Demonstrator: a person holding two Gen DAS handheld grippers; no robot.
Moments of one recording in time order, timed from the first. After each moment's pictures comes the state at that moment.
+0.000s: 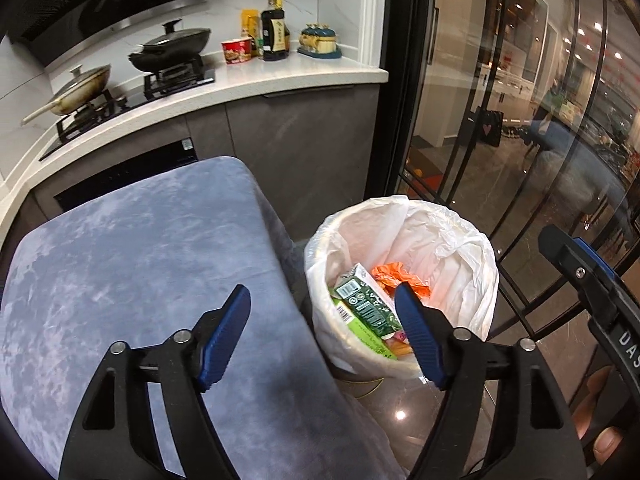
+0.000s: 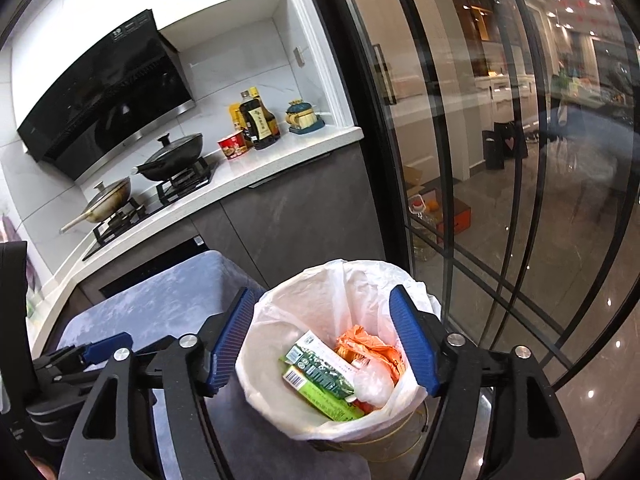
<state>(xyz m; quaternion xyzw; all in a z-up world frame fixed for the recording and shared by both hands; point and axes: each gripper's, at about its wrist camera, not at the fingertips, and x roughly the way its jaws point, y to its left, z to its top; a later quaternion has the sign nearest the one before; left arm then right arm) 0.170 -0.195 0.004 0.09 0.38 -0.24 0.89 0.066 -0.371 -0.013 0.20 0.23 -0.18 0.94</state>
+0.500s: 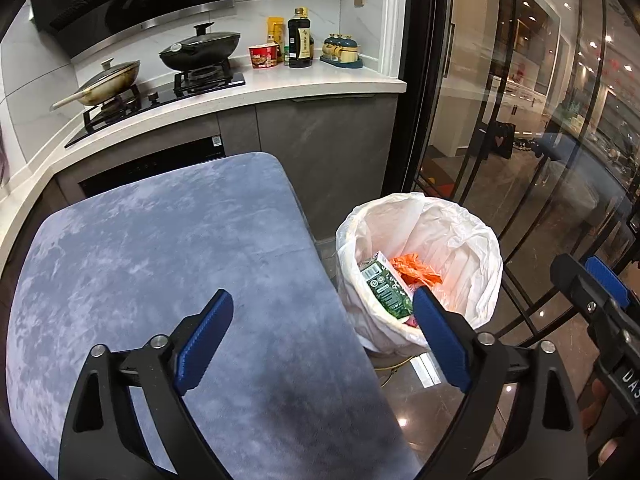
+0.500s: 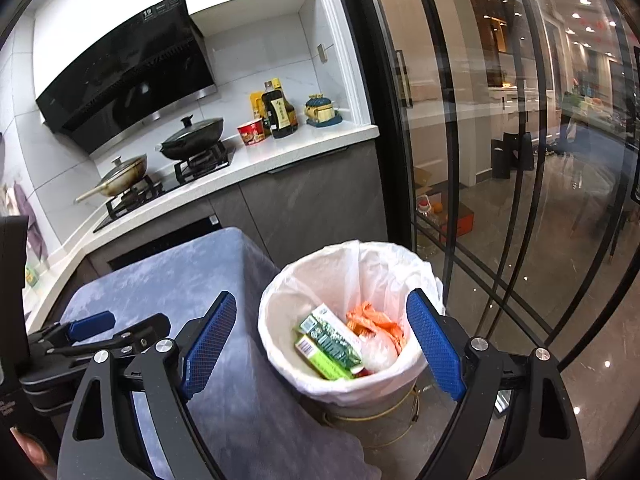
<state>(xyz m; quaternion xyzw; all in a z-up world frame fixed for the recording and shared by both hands) 0.140 -0.150 0.015 0.08 0.37 -0.21 0.90 0.033 -0.326 -0.003 0.17 0.25 -0.16 0.94</state>
